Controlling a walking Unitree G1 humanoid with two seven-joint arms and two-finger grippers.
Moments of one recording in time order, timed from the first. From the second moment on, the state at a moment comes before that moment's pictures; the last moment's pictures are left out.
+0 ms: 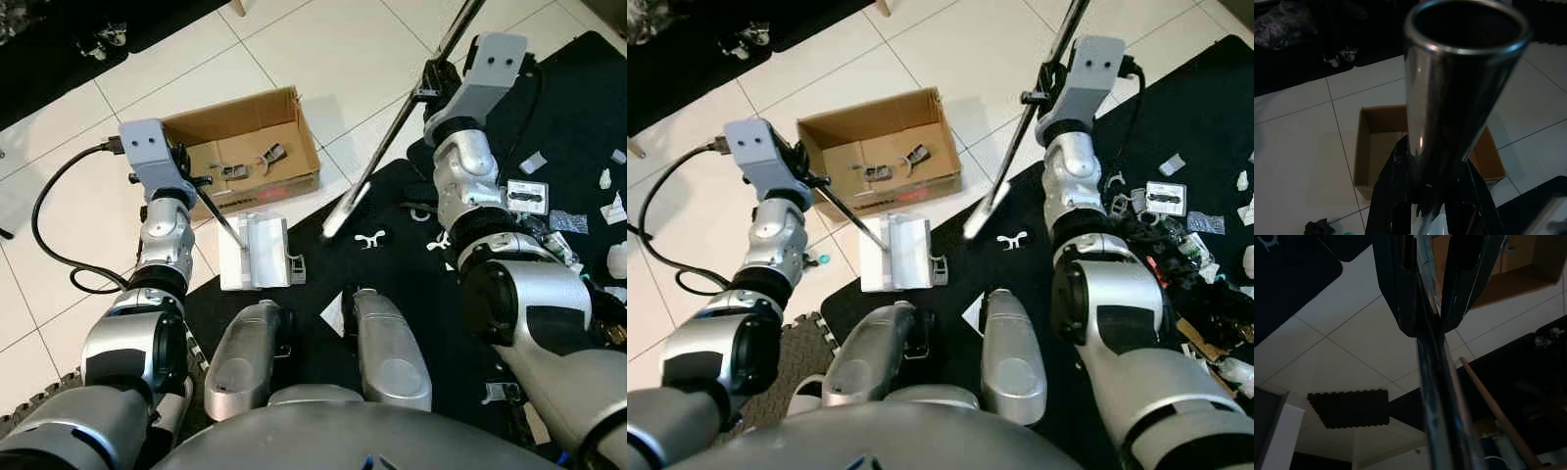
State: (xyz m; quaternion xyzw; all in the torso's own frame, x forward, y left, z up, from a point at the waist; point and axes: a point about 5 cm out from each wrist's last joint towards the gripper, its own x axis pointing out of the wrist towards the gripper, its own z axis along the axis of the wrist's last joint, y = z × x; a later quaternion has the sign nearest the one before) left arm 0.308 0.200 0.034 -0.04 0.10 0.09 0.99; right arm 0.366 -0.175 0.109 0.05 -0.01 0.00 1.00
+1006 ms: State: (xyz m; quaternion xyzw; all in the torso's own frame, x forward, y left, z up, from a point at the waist) left arm 0.293 0.189 0.037 -0.02 0.06 0.05 1.00; right arm 0.373 -0.172 0.121 0.10 -0.03 -0.01 0.99
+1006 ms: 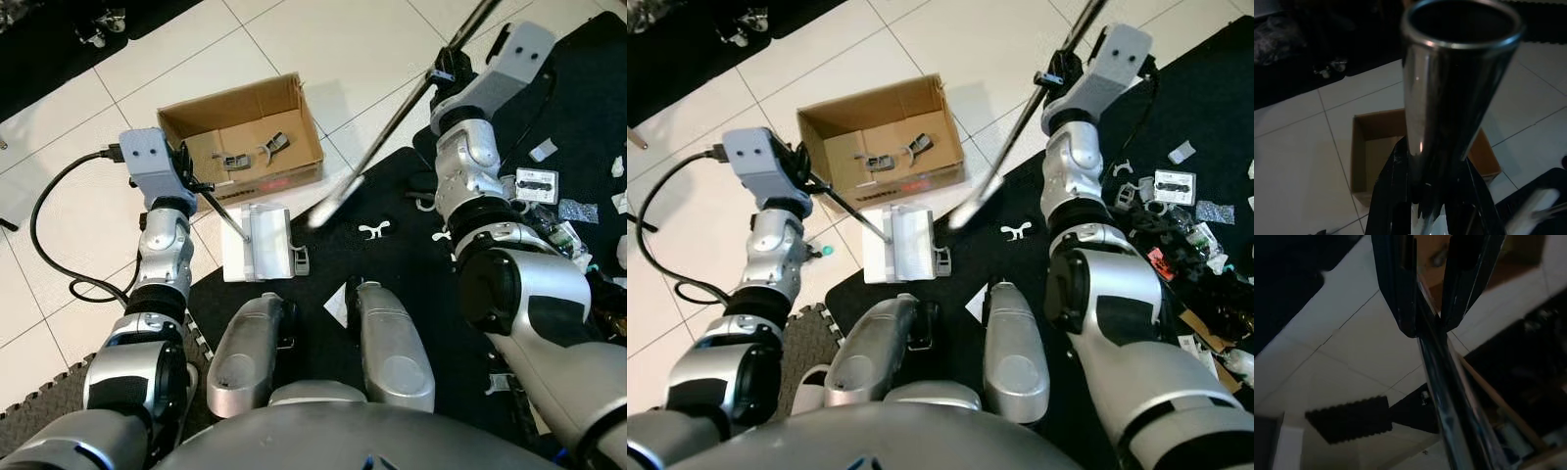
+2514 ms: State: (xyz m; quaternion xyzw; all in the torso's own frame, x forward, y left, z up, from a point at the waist) left arm 0.287 0.176 0.034 -0.01 0.04 0.05 1.00; right arm 0.345 -0.104 0.083 -0.28 -0.02 0.24 0.93
